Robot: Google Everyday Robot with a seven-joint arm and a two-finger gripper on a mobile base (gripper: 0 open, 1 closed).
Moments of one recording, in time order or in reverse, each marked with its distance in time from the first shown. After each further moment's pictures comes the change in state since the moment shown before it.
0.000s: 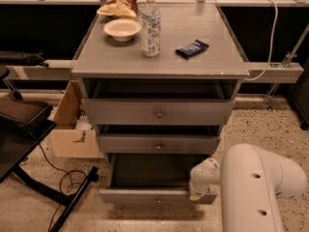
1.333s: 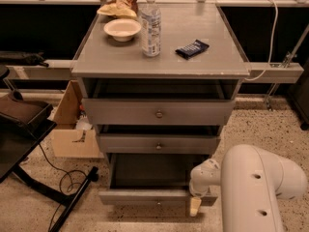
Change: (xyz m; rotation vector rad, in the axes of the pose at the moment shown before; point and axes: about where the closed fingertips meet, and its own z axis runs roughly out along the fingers) arm 0.000 0.001 0.001 -0.002 -0.004 0.003
